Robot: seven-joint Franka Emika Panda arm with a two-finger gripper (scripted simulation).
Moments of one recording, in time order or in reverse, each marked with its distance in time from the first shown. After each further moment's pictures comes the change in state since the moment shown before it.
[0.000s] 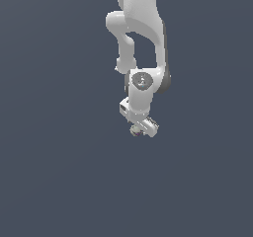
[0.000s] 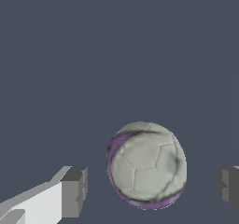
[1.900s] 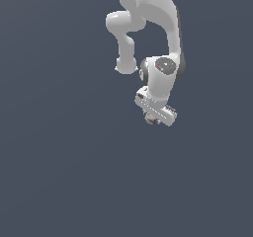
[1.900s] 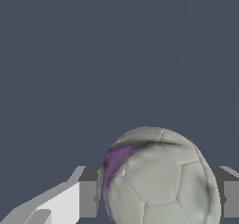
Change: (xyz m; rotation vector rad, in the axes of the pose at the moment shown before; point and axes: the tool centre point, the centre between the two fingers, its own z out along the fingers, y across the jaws) arm -0.078 -0.028 -0.031 0.000 -0.001 0.001
